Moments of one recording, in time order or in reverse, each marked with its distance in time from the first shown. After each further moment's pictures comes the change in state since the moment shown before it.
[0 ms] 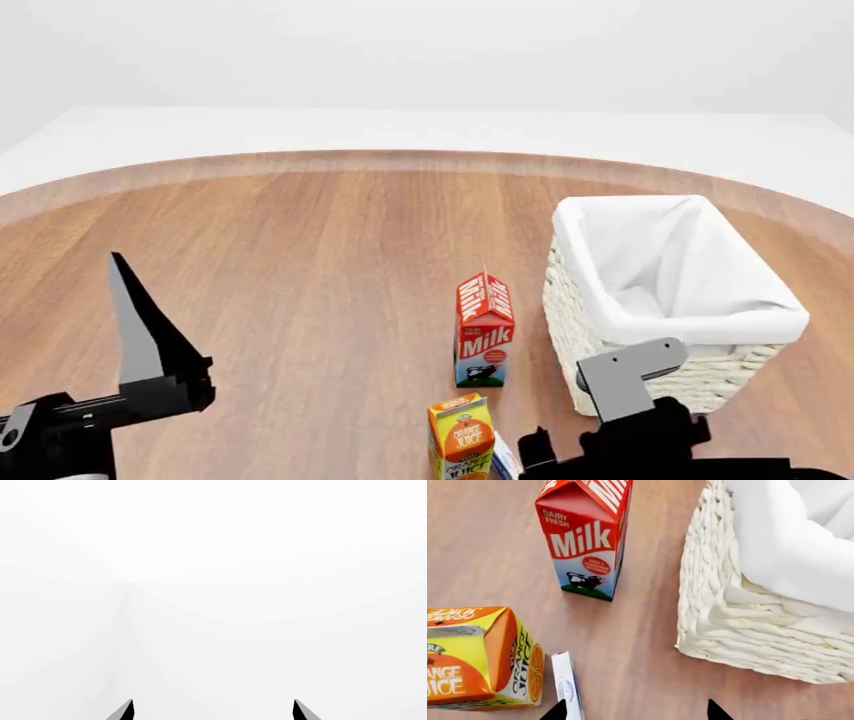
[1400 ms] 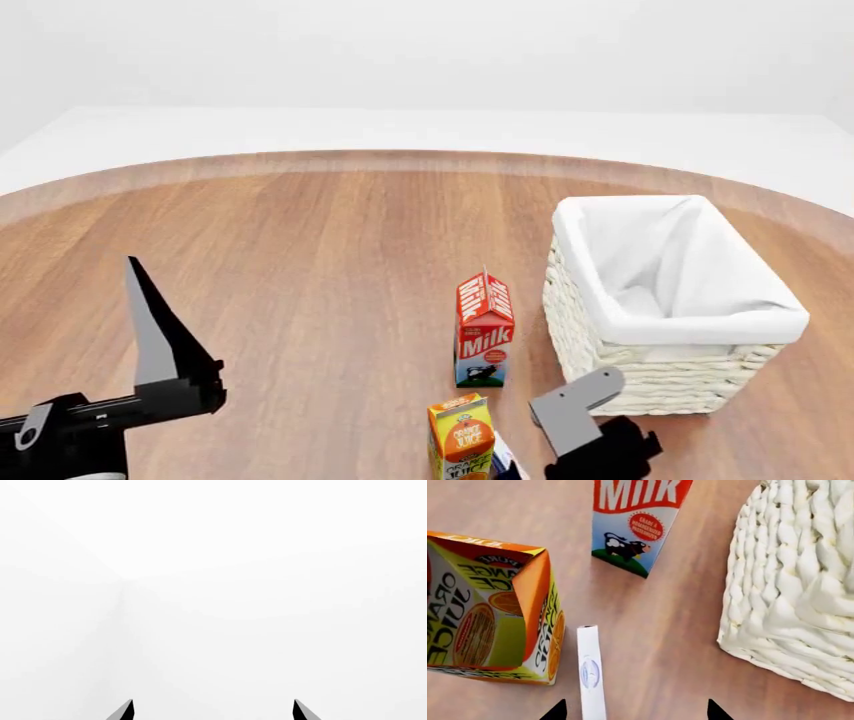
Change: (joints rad) left arm -0.003 -0.018 0.034 -0.026 0.007 0.017 -0.021; right arm -0.006 -0.043 -0.240 0.094 -0.317 -0.088 -0.226
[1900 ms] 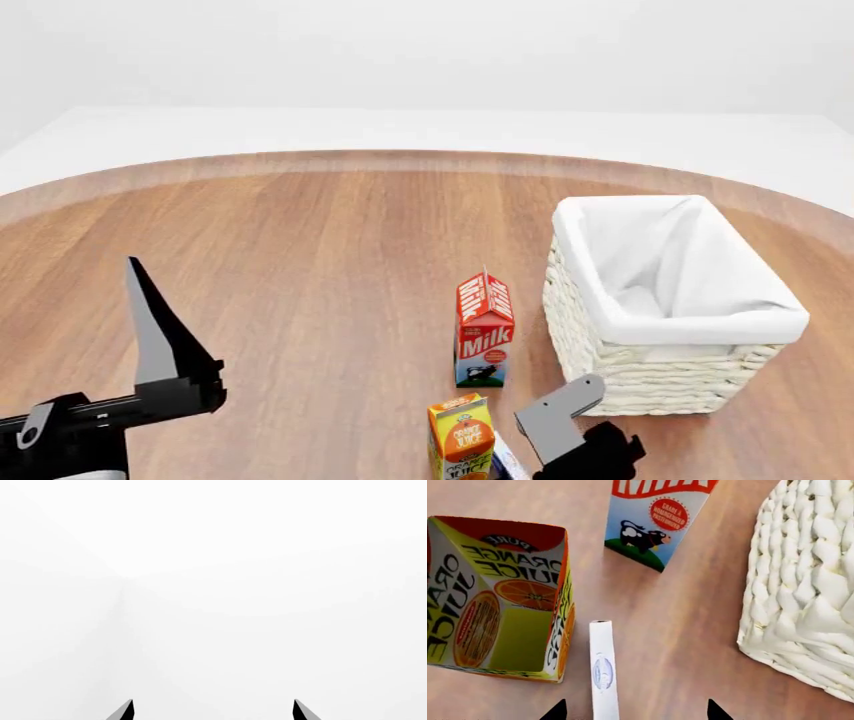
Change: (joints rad) left arm -0.001 -0.008 0.005 -0.009 -0.007 0.004 -0.009; right arm 0.009 -0.029 -0.079 0.065 -0.088 -0.044 -0.061
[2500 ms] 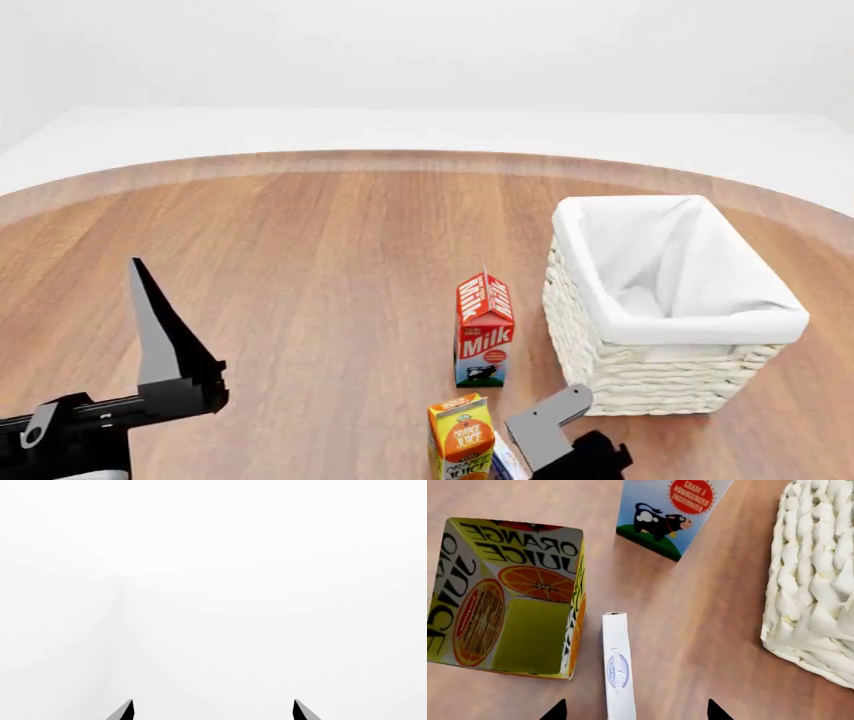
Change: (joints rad) left arm 0.000 -0.008 0.010 -0.006 -0.002 0.005 -0.008; right arm -0.005 -0.034 -0.046 0.073 -0.050 -0.045 -0.040
